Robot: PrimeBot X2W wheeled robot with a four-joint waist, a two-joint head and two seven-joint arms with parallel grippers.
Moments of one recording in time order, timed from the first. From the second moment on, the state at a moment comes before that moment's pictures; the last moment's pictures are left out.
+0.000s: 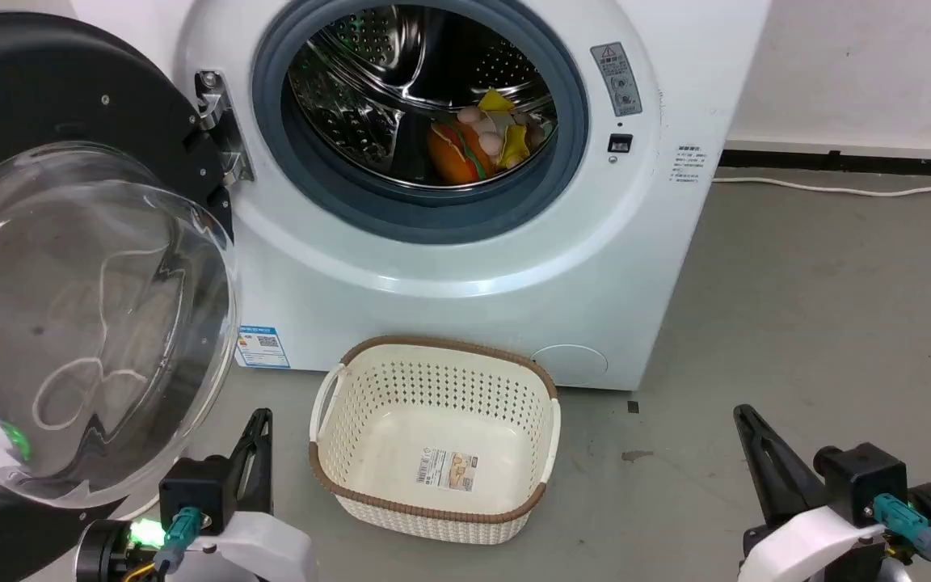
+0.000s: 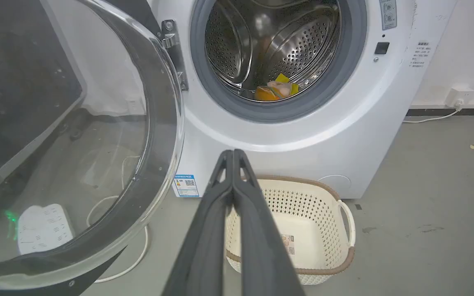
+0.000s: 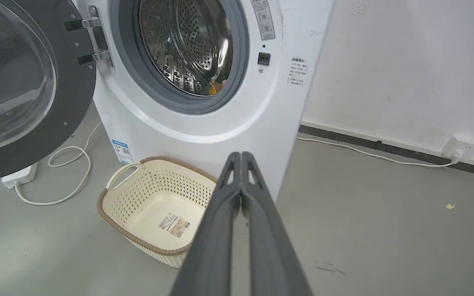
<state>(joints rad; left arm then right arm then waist) 0.02 0.05 0.00 0.00 0.00 0.00 0.00 0.01 -0.05 0.00 0.01 0.01 0.13 0.00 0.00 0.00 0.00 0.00</state>
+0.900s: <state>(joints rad) 0.02 0.05 0.00 0.00 0.00 0.00 0.00 0.01 -0.05 0.00 0.01 0.01 0.13 0.00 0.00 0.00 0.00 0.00</state>
